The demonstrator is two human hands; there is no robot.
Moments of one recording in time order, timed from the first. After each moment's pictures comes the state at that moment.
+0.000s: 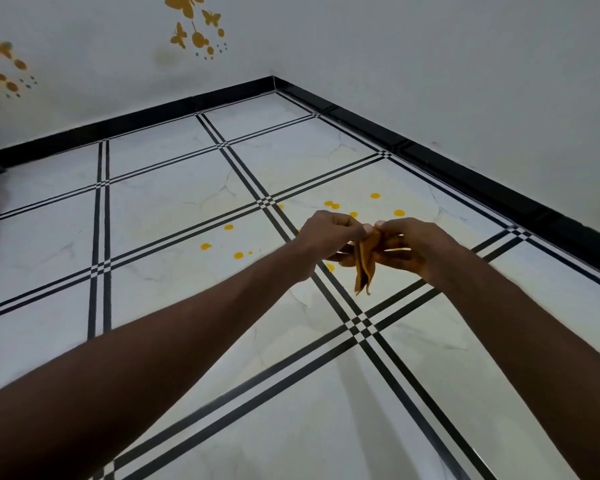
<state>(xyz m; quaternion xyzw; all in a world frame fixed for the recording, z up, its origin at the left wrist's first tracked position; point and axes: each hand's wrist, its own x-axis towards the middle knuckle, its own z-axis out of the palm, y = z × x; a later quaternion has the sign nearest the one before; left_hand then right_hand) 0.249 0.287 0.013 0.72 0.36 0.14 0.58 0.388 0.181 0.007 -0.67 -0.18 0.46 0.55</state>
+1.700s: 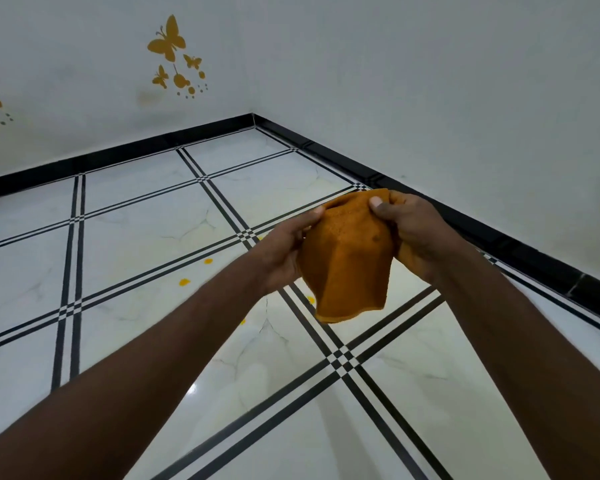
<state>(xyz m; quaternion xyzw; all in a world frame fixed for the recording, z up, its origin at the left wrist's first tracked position) 0.245 0.308 0.053 0.51 0.26 0.11 0.81 0.399 0.174 0.089 -0.62 -0.29 0.39 0.61</state>
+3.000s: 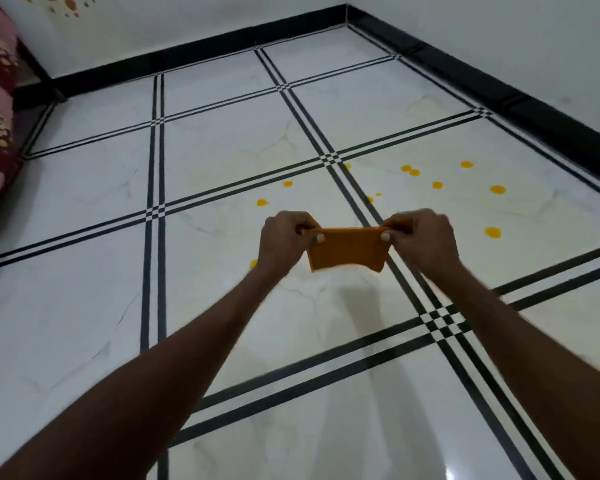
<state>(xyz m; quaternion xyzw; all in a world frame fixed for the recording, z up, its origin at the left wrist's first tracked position) 0.098 0.411 -0.105 0.78 0.50 0.24 0.29 0.320 0.311 -0.108 -0.78 -0.49 0.20 0.34</state>
